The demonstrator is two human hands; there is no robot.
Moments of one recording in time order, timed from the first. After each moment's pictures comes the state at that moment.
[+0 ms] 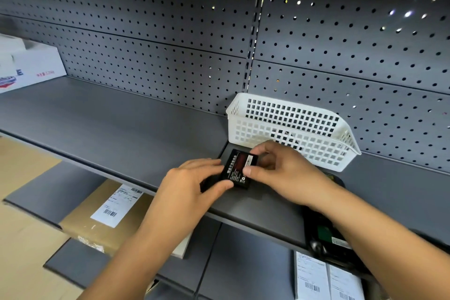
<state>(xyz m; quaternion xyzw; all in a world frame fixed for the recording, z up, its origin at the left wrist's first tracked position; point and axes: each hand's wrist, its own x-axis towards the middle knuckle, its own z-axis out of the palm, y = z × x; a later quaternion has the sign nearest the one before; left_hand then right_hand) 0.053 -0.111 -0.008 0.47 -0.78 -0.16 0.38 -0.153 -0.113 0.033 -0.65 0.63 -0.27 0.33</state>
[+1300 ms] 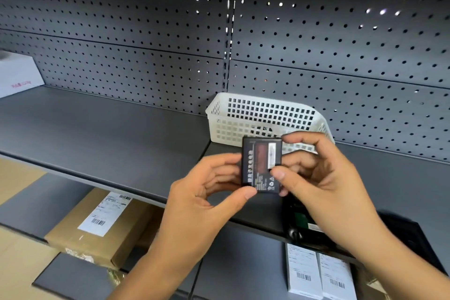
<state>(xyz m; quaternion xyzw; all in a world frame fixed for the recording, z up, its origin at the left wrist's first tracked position) 0.008 -0.063 0.011 0.28 -0.64 -0.45 0.55 -0.175 -0.024 0.052 -0.58 0.47 -0.58 0.33</state>
